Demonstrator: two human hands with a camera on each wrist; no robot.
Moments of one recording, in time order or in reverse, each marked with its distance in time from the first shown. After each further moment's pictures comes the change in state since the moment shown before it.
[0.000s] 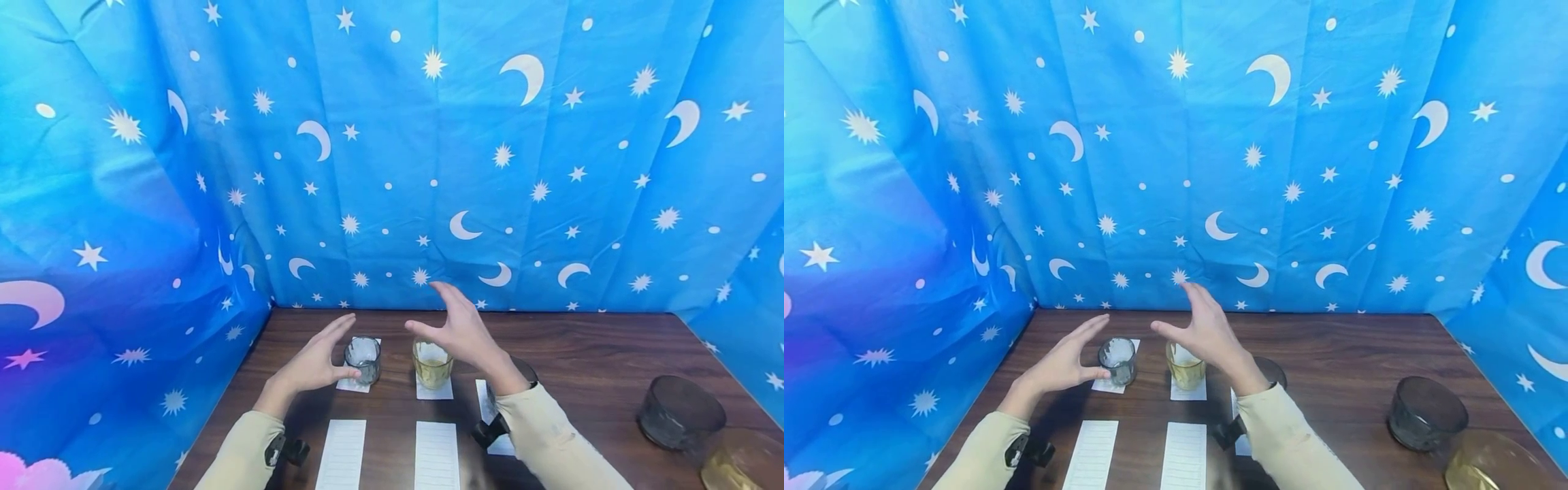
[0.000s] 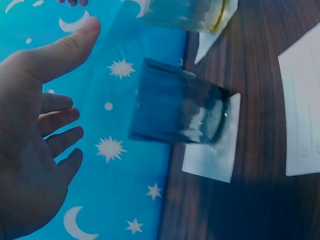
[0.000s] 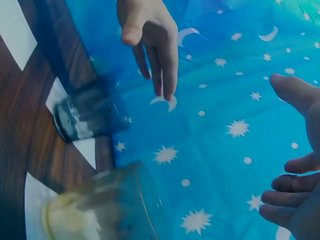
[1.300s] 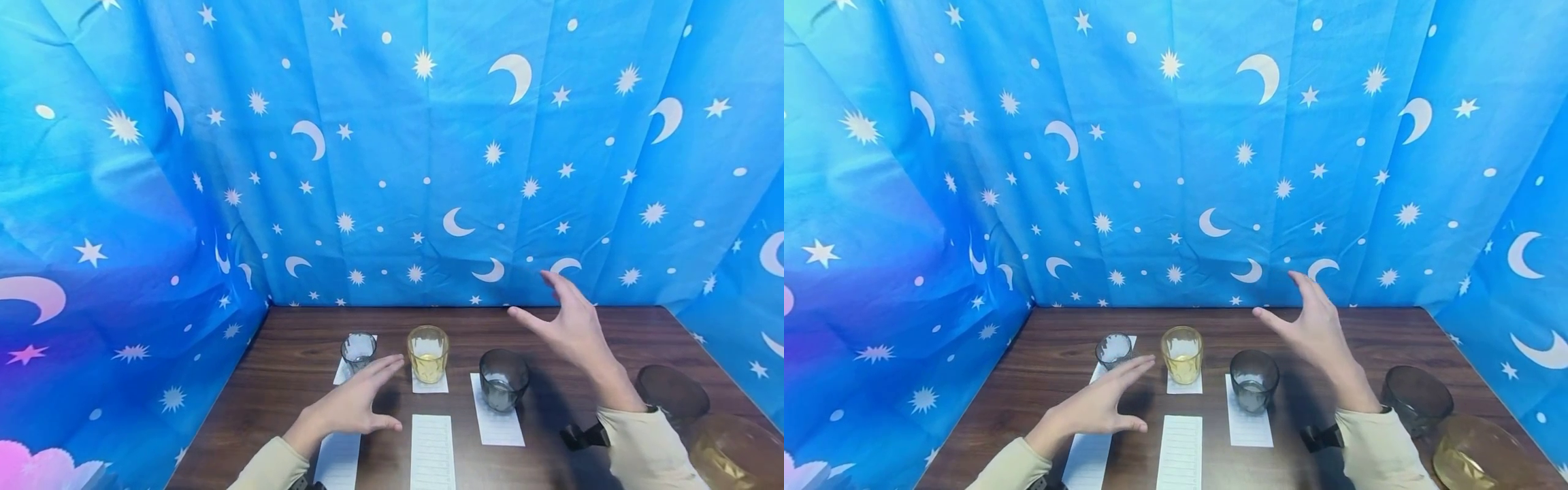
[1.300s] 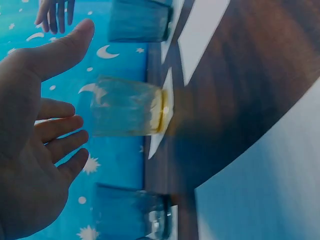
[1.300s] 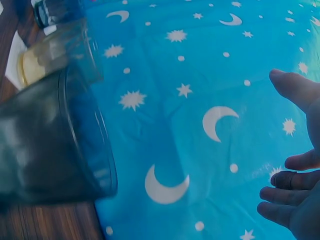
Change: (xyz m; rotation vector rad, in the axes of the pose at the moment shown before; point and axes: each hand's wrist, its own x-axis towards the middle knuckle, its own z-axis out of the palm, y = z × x) left_hand -0.024 0.082 0.052 0.085 -0.165 0.237; right_hand -0.059 0.076 -0.117 -0.153 0.268 0.058
